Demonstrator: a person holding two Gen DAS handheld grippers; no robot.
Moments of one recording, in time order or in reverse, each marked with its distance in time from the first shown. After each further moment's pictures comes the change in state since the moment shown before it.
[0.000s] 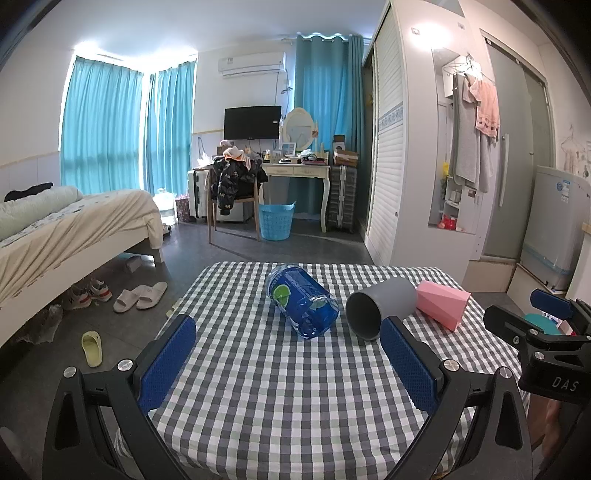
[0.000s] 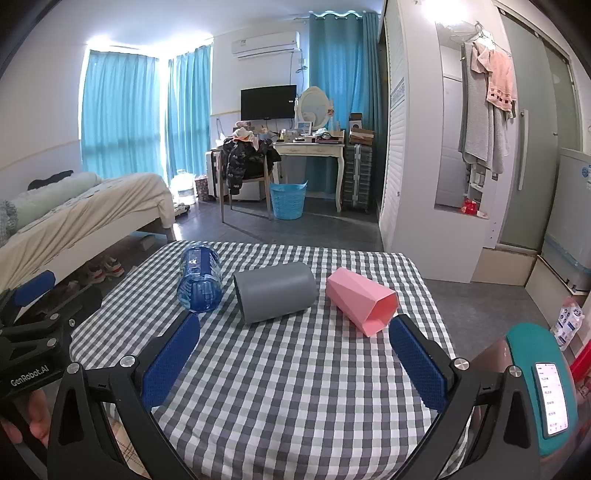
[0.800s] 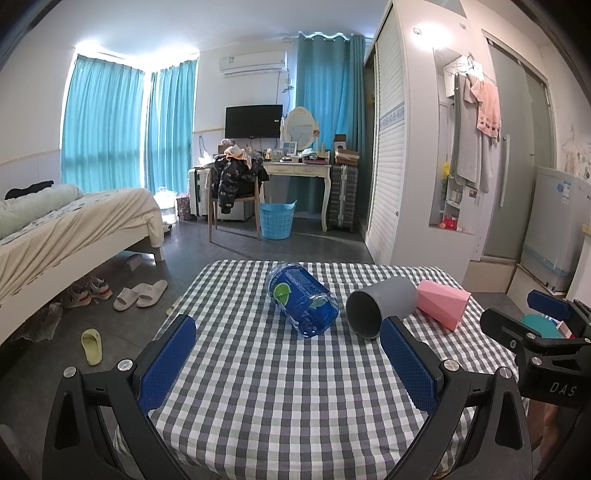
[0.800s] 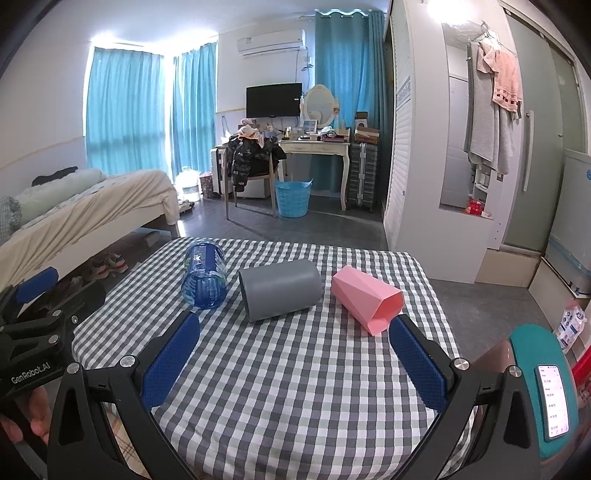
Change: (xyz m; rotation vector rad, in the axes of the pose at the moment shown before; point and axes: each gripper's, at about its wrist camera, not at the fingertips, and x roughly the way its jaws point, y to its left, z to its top) left arm -0.001 -0.003 0.000 -0.001 0.010 0.004; right arm 0.002 0.003 -0.003 -0.017 0.008 0.021
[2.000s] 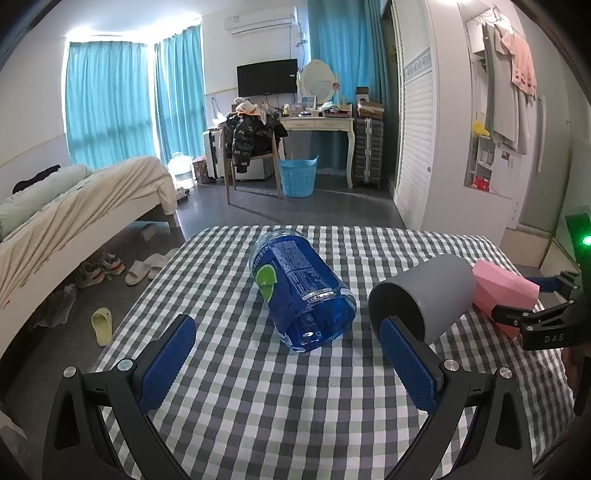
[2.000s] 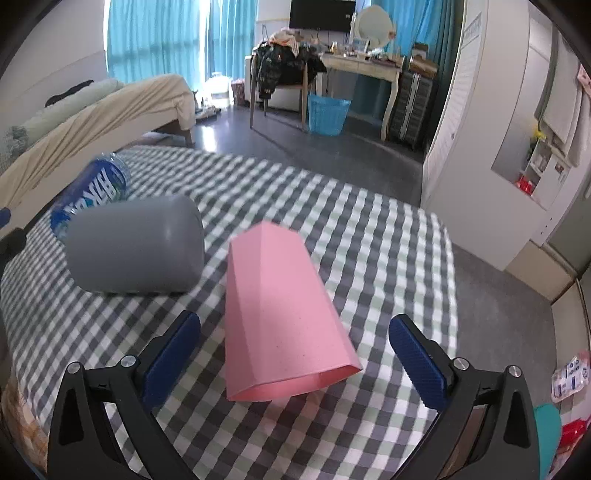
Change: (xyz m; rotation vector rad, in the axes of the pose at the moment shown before) left arm 0.133 -0.035 0.007 0.014 0.182 0.114; right arm 0.210 -0.116 0.011 -0.183 0.372 0.139
